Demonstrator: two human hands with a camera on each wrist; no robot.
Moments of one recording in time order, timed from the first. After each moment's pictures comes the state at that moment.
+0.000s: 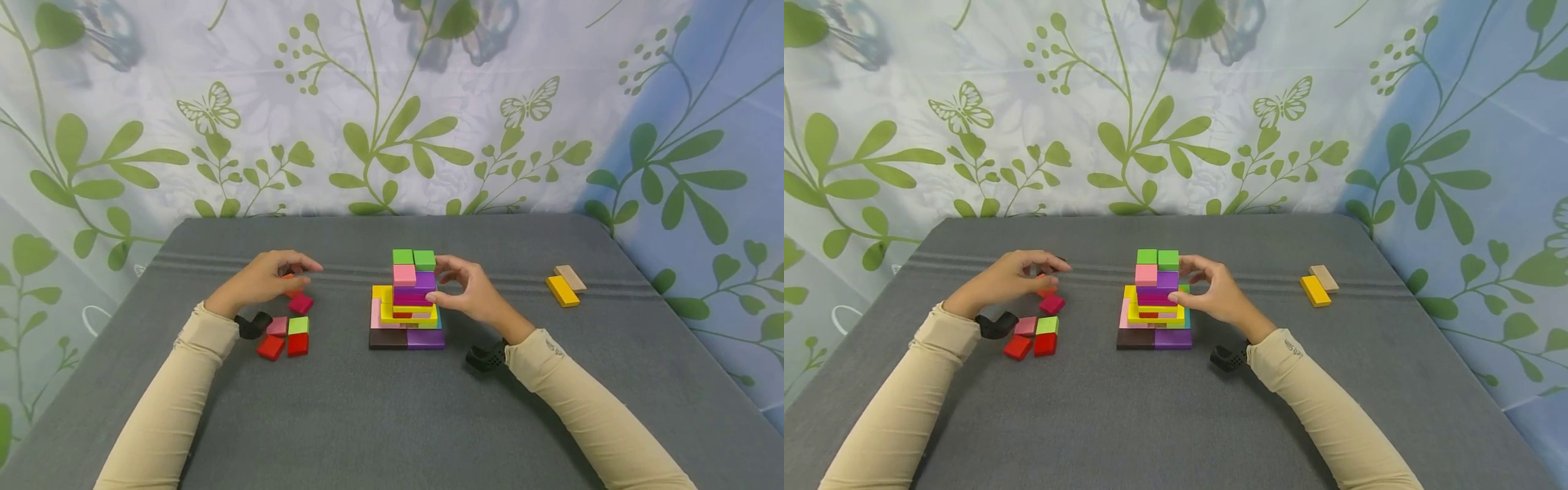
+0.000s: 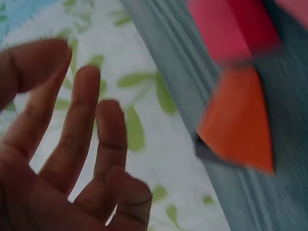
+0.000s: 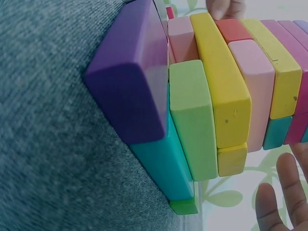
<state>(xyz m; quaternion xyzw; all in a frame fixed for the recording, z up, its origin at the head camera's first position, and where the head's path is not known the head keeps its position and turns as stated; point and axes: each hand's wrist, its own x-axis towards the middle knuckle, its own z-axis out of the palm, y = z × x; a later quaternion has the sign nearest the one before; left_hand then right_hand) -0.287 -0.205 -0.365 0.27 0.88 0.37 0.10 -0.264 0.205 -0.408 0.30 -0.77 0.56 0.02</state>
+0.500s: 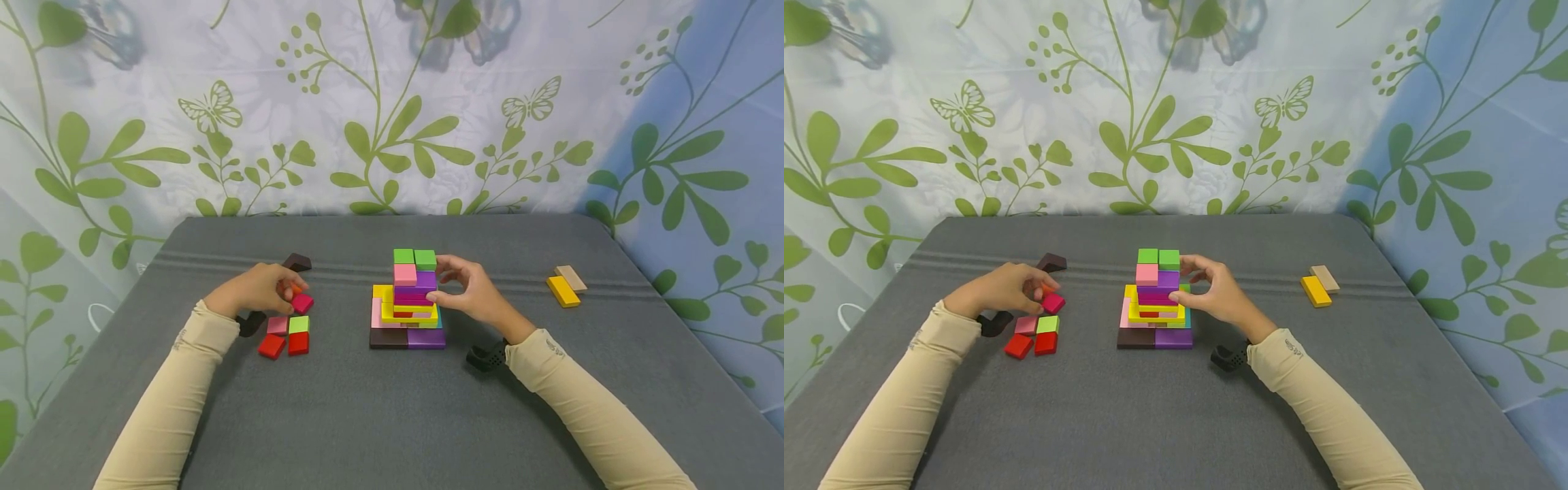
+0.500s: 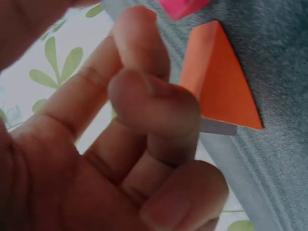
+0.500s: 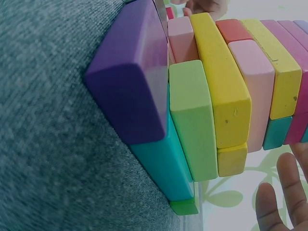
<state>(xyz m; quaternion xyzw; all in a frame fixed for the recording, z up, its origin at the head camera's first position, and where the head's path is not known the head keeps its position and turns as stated) -0.288 -0.217 -0.373 0.25 0.92 0.26 0.18 -0.264 0.204 -0.407 0.30 -0.78 0.55 0.02</state>
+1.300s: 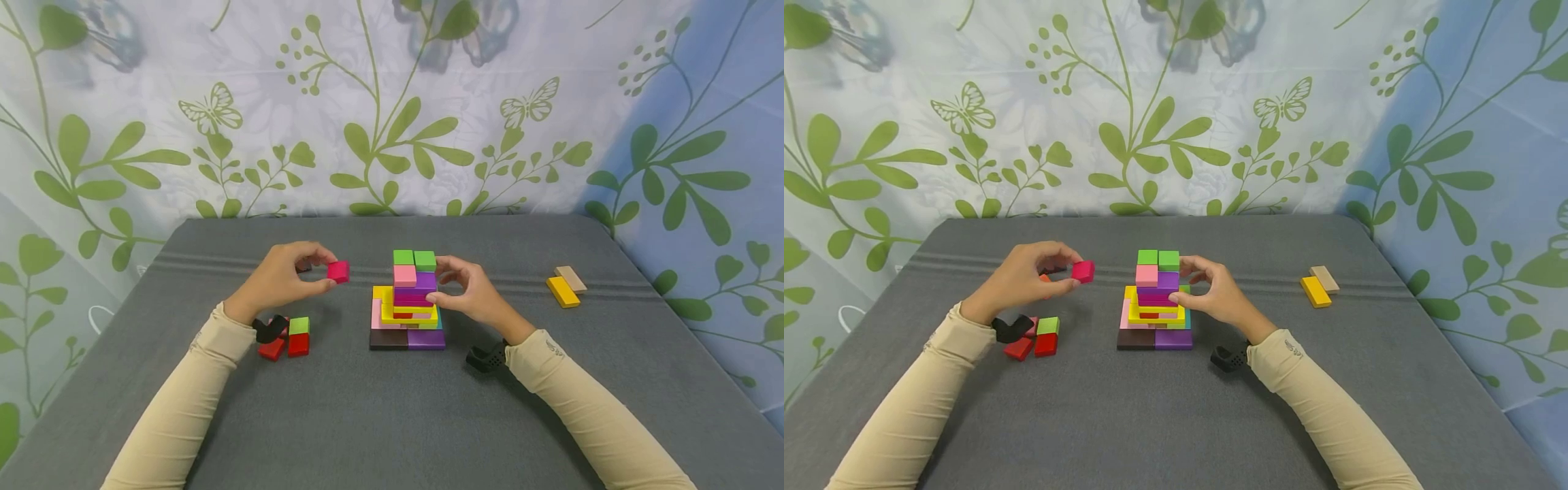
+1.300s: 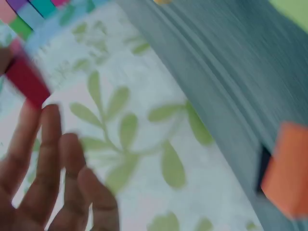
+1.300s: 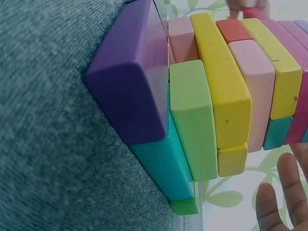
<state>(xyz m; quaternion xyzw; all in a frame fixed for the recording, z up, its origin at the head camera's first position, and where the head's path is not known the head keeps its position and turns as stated) -0.272 -0.171 -0.358 0.32 0.87 0.36 -0.06 -0.263 0.204 -0.410 0.30 -0.78 0.55 0.02</state>
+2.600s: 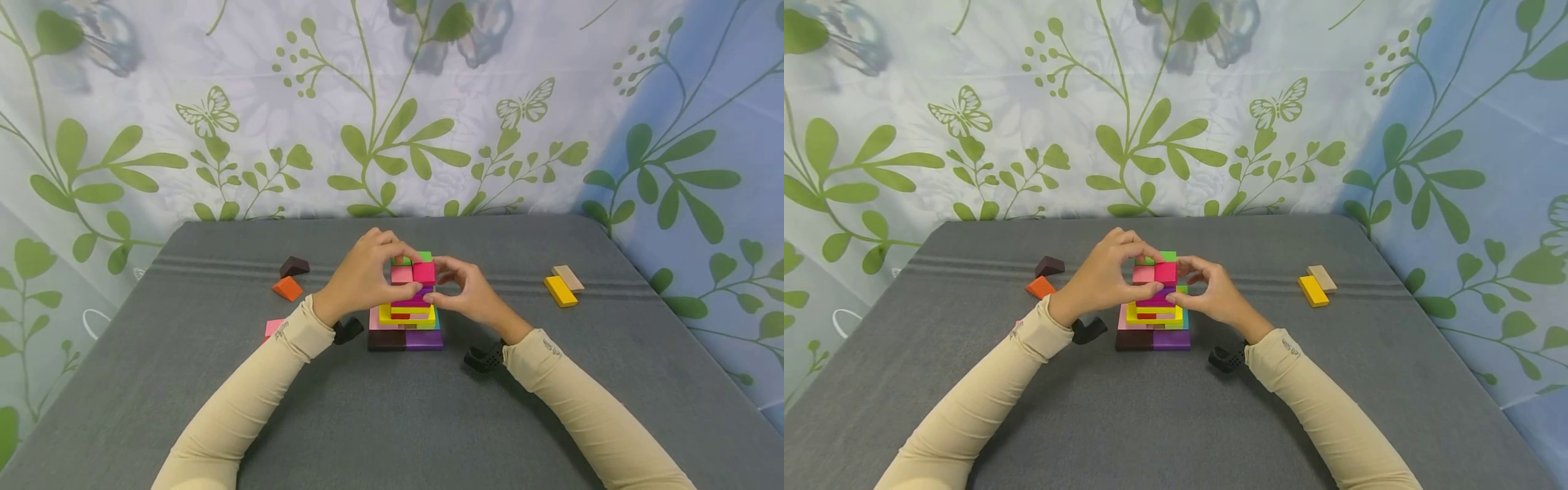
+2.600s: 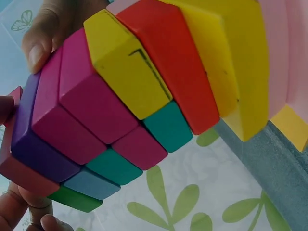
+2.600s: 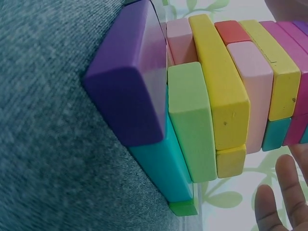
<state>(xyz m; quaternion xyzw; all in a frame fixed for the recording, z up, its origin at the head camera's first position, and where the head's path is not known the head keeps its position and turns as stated) -0.265 -0.045 -0.347 0.42 0.82 0.34 -0.16 -0.264 0.206 -0.411 0.31 -0.77 0.56 0.01</state>
